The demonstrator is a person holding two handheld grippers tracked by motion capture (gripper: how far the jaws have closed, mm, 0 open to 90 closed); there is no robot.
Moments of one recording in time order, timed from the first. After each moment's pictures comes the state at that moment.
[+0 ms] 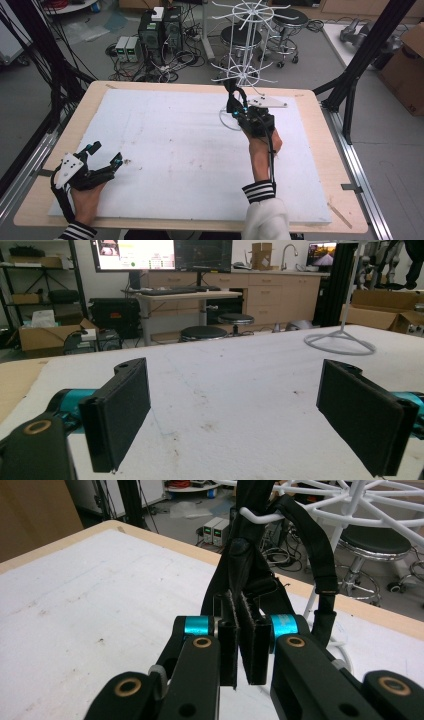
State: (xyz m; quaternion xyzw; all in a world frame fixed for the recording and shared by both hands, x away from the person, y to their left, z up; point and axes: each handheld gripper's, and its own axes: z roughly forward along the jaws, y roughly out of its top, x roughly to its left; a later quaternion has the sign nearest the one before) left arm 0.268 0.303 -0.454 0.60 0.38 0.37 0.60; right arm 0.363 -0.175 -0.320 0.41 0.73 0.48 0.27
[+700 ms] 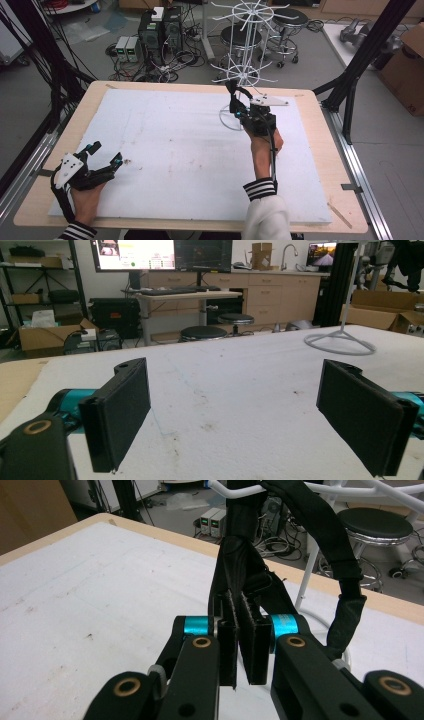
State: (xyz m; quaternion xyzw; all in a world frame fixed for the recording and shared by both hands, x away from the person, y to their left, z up) left arm 0.268 0.303 -0.454 0.60 0.38 0.37 0.60; right arm 0.374 -0.183 -0.330 0.43 0.73 0.47 0.26
